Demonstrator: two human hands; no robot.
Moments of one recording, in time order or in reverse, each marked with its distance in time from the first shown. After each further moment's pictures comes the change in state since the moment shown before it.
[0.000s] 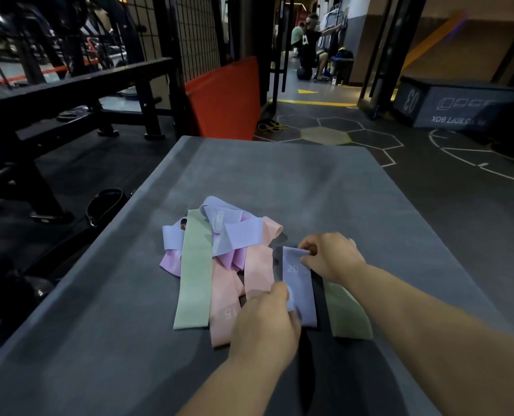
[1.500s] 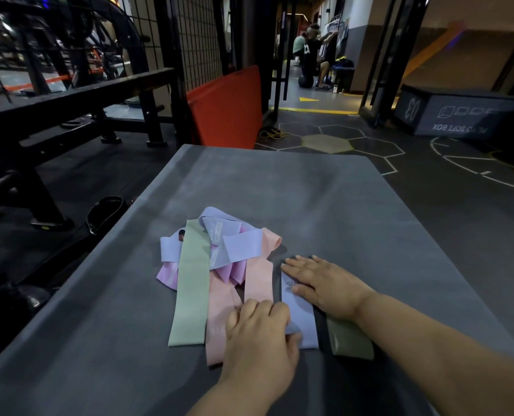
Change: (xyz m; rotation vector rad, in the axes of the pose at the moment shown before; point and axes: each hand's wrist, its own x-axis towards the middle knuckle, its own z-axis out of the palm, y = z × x) left_hand 0.005 -0.025 0.028 0.203 0.308 0.279; right_hand -0.010 0.014 0.013 -0.198 -0.234 -0.481
